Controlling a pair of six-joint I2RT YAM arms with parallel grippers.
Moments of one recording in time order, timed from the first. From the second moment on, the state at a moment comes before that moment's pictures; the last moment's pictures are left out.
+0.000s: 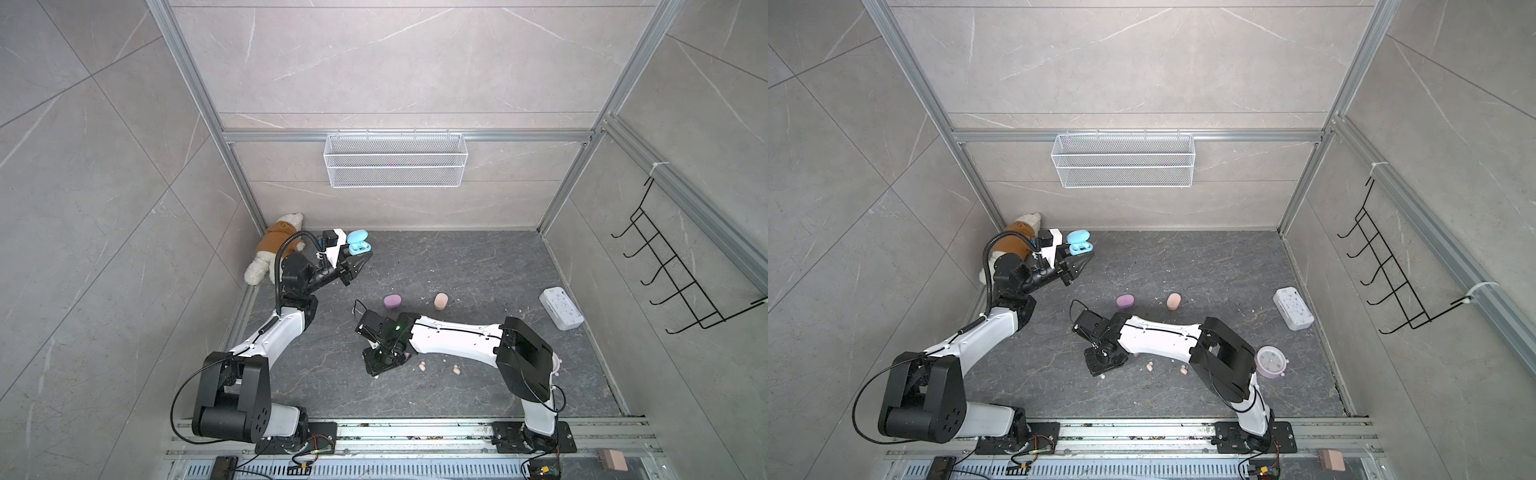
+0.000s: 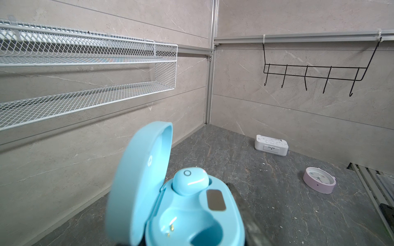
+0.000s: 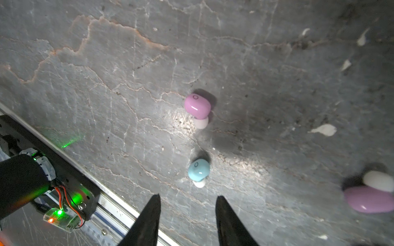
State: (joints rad) left arm -0.16 1.40 0.82 0.74 0.85 -0.10; right arm 1.12 2.00 1.50 -0.76 -0.17 0.68
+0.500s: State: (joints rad) left arm -0.16 1.40 0.82 0.74 0.85 -0.11; right arm 1.14 2.04 1.48 -0.72 -0.13 0.82
